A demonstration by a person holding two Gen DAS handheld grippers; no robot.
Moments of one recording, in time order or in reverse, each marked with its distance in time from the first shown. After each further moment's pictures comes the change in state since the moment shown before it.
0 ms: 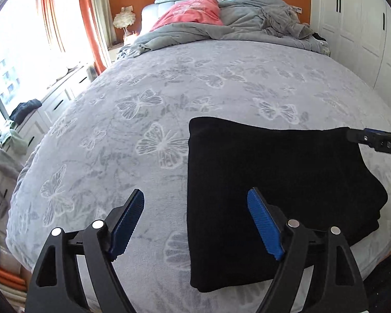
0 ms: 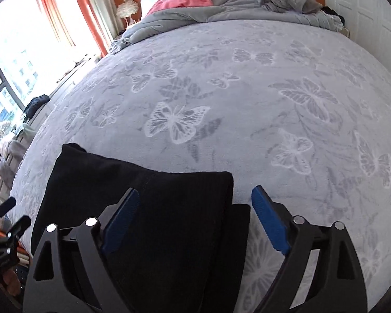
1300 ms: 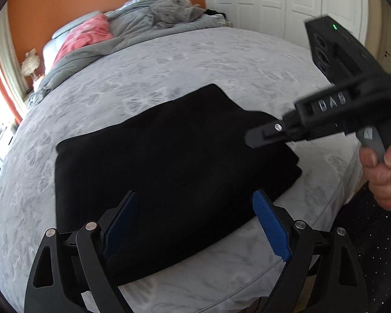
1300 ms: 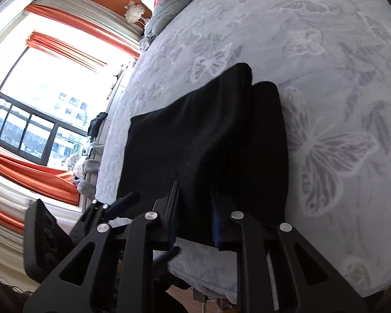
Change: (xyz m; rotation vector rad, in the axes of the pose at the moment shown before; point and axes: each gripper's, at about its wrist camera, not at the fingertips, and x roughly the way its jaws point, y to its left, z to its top) left arm -0.022 -0.145 -0.043 0.426 -0.027 -0.353; right arm -0.056 -0.023 -0.077 0.291 0.150 0.468
